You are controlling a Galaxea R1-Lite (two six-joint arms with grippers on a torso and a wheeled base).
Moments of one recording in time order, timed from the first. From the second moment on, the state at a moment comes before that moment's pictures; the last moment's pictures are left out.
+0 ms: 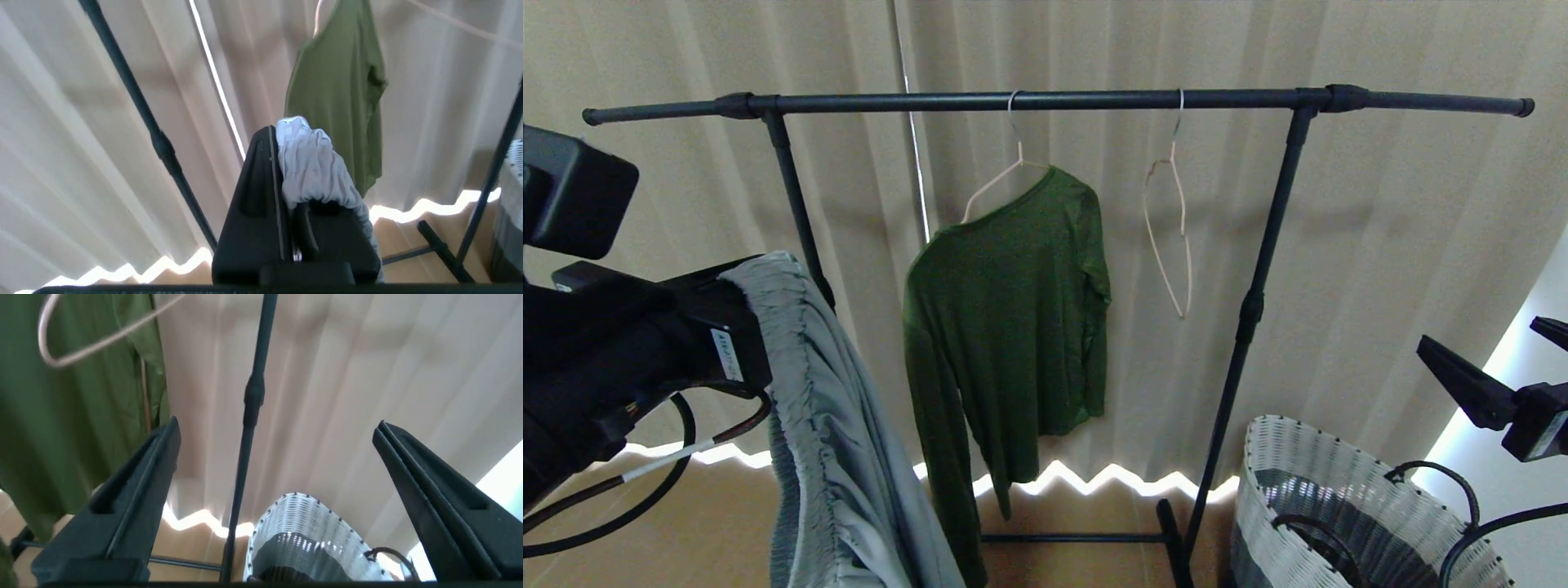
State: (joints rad) left arm -0.55 1.19 -0.62 -0.58 0.37 0.24; right arm 0.18 1.09 -0.30 -0.76 -0.15 -0.11
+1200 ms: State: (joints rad) left arm -0.54 1.19 -0.61 -0.59 0.36 0.27; right arm 0.18 1.09 -0.29 -0.75 -0.15 -0.11
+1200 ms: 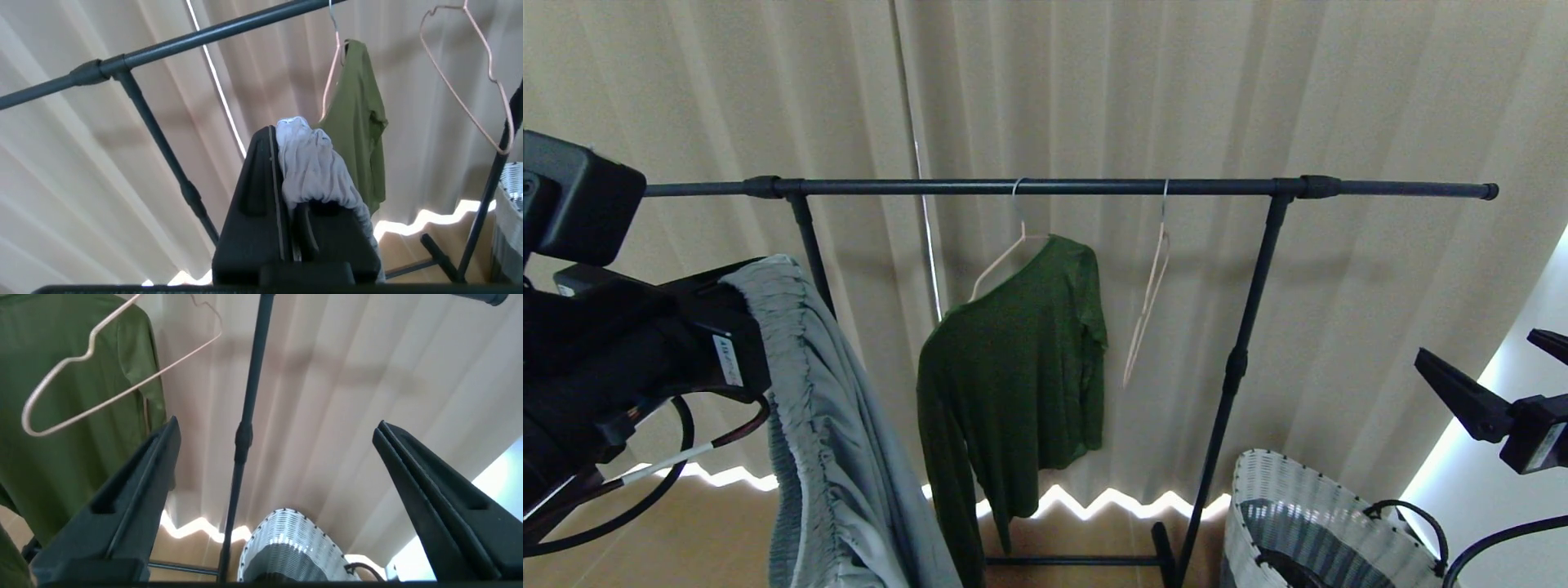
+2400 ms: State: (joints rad) left arm -0.53 1.20 -0.60 -0.59 0.36 0.28; right arm 0.18 1.09 -0.29 -0.75 -0.15 -0.11
